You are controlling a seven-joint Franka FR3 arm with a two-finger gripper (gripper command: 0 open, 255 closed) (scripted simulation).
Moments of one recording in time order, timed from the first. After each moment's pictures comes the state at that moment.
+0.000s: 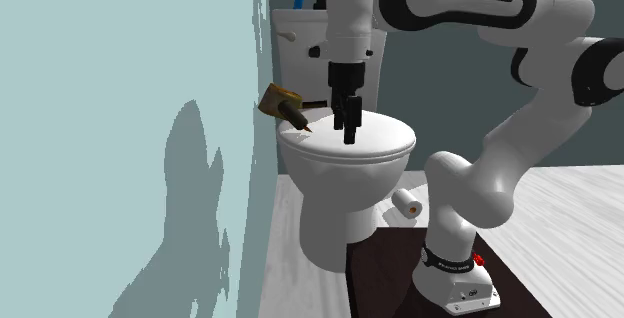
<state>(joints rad) 0.02 -0.78 0.02 -2.26 -0.01 1.49 -0.12</state>
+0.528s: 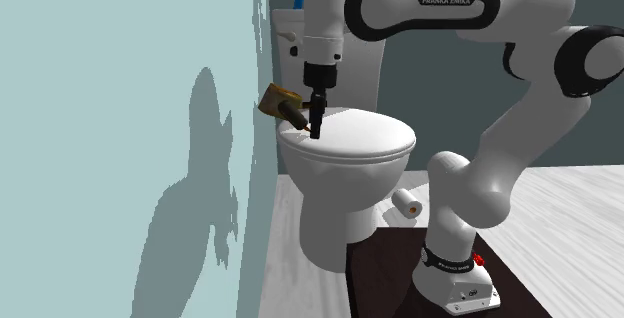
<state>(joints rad) -0.07 -0.65 0.00 -2.21 -0.06 1.63 0.01</state>
